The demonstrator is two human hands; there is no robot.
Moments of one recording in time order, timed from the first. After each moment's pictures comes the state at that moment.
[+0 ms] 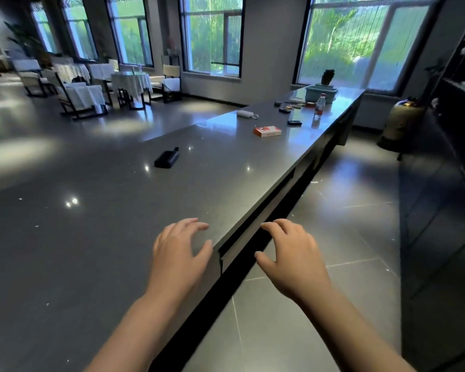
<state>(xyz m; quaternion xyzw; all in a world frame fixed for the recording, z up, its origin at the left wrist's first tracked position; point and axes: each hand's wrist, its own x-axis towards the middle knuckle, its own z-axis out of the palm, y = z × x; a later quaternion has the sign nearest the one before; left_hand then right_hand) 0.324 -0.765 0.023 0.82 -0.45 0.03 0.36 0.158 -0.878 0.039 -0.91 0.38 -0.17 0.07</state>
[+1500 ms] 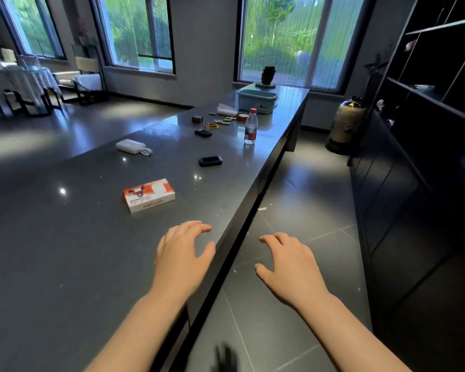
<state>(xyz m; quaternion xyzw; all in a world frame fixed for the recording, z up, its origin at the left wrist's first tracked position) 0.381 -1.569 0.013 0.77 -0.53 -0.02 0.35 0.196 -1.643 0.018 -0.87 0.48 -0.10 0.07</state>
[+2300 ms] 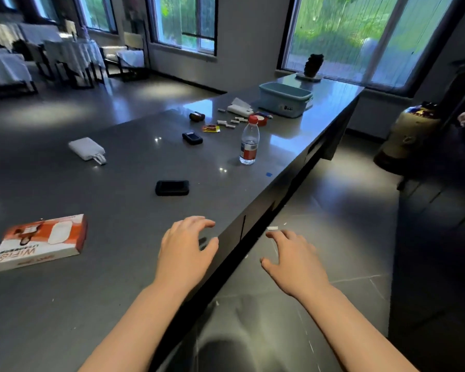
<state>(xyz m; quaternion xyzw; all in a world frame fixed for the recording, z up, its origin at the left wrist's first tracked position) 0.355 -1.938 -0.010 0.83 -0.44 -0.01 0.34 0.189 -2.054 -0.001 -0.90 0.41 -0.07 0.09</state>
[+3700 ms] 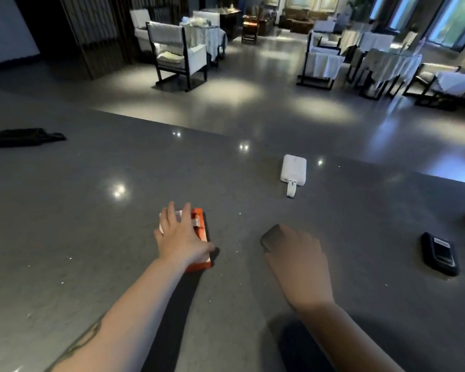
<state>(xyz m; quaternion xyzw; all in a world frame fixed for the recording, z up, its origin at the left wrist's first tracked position) 0.612 -1.898 -0.066 0.95 0.25 -0.01 0.20 0.600 -2.134 -0.055 -0.98 -0.10 -0.08 0.18</state>
